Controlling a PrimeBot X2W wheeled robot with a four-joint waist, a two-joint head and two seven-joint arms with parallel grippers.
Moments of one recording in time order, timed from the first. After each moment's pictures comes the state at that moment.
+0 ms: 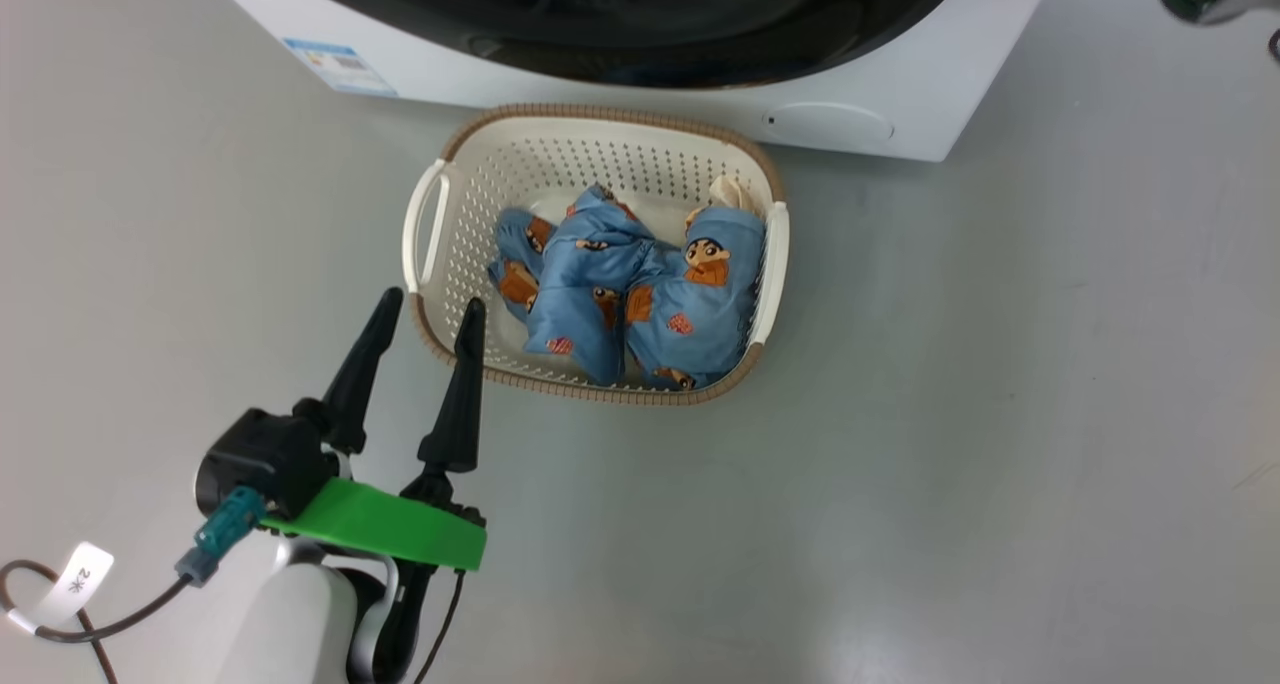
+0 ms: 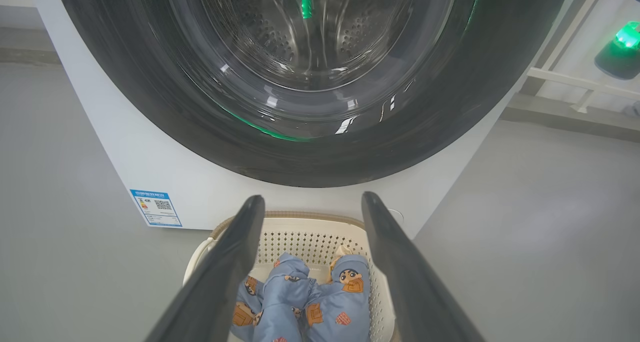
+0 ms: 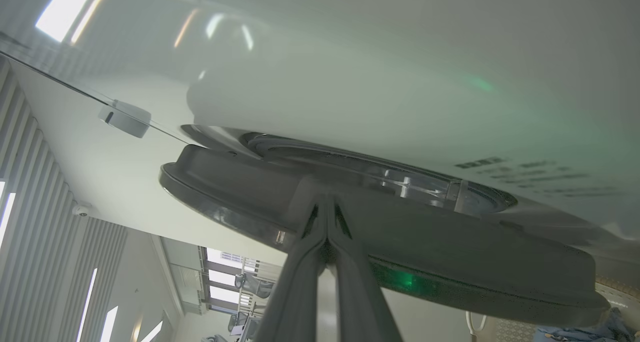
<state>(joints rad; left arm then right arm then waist) -0.32 0.03 -0.22 0.16 -0.33 -0.13 -0.26 -1.24 -0.38 0.18 0.66 1.70 0.13 0.68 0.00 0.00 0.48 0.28</state>
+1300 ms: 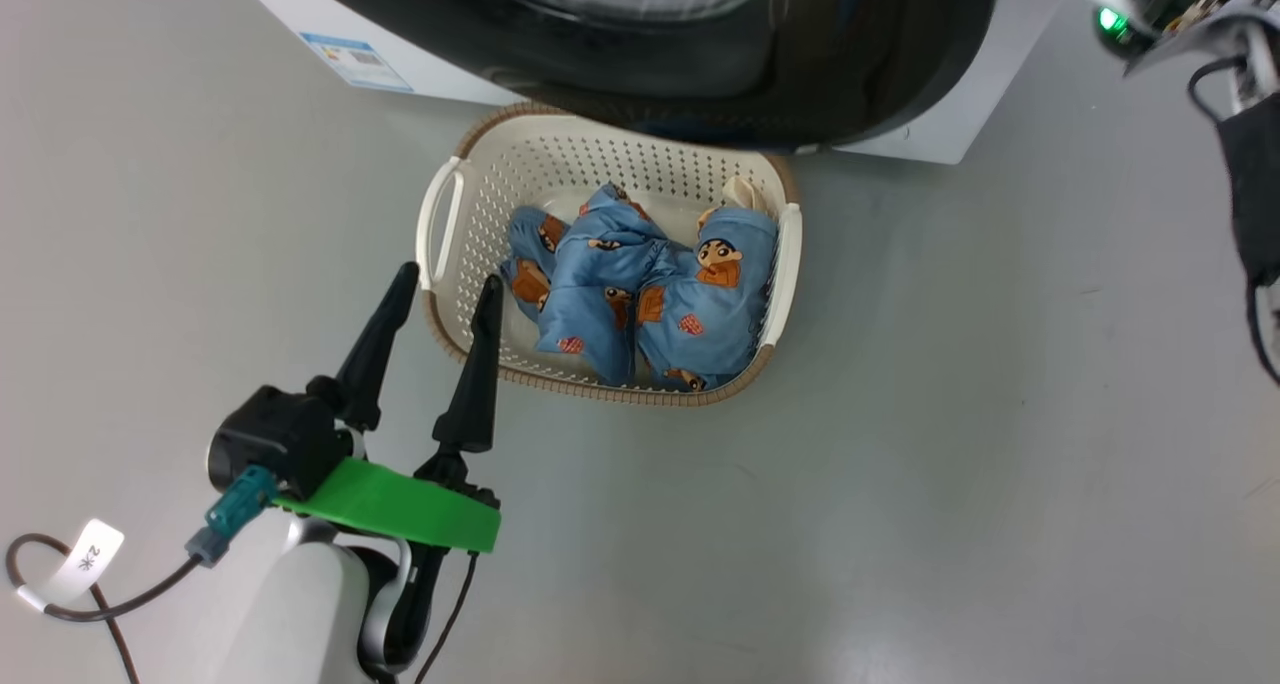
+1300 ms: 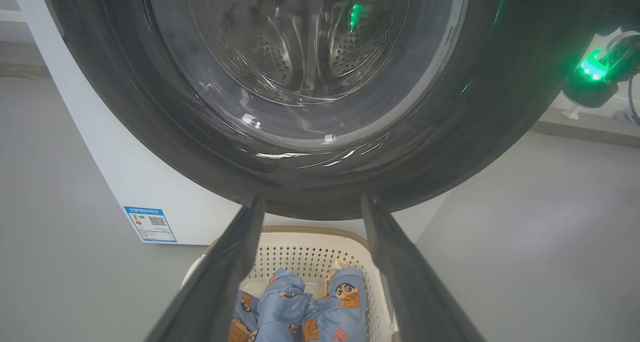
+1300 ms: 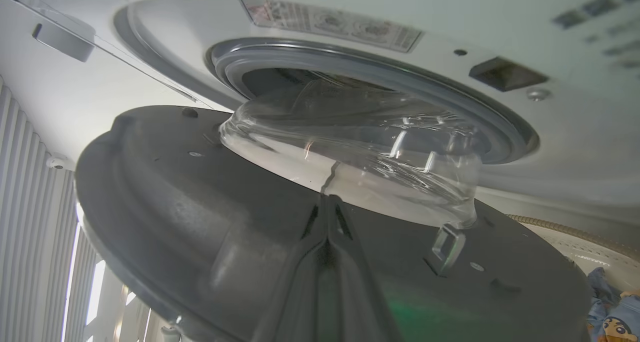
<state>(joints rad) -0.36 0.03 -0.24 0.16 -0.34 -0.13 -0.26 -1.20 -0.33 0.23 0.62 1.61 0.13 0.75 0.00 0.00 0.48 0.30</state>
